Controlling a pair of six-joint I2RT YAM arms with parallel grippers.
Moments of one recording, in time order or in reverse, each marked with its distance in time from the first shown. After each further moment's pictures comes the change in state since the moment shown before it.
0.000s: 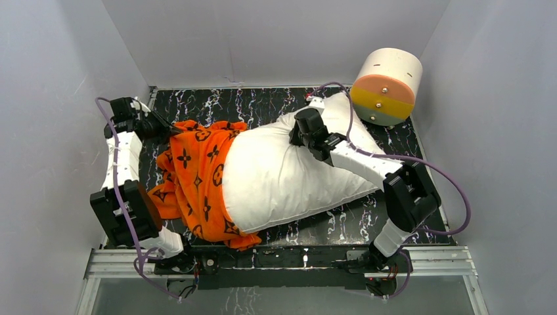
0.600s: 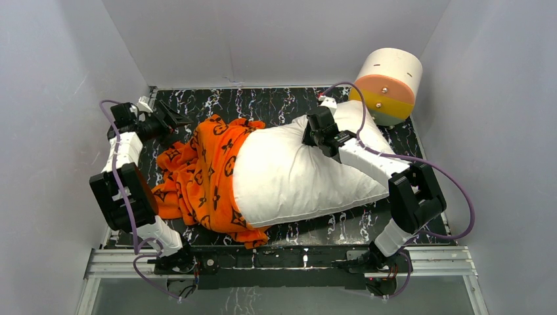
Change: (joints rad) left arm 0.048 0.145 -0.043 0.232 0.340 0.038; right arm -0.085 -0.035 -0.021 -0.099 0.000 -0.018
